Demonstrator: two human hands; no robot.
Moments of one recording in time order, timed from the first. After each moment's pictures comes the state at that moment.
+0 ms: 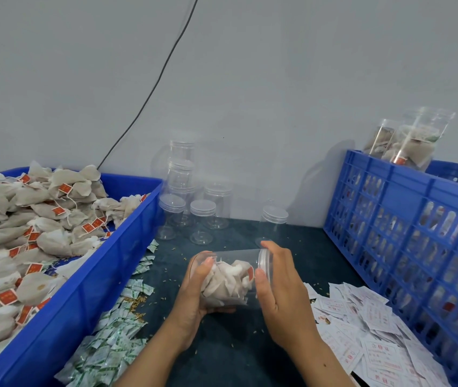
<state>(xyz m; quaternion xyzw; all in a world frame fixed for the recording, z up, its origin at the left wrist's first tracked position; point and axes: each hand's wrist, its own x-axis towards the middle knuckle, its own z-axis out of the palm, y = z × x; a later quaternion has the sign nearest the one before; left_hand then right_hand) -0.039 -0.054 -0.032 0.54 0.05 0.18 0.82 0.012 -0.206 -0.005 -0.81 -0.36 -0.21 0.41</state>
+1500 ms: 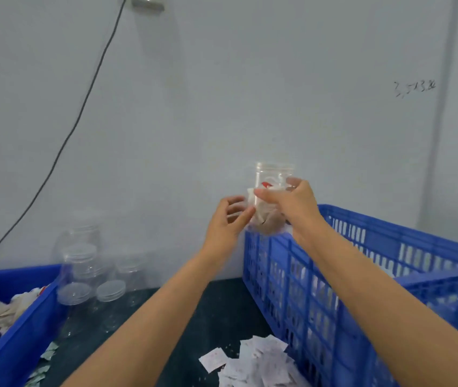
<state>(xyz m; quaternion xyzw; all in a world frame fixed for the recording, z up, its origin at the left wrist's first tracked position) 0.078 -0.216 0.207 0.70 -0.14 0.24 0.66 0.094 -0.346 0.257 -0.66 -0.13 -0.17 0.72</state>
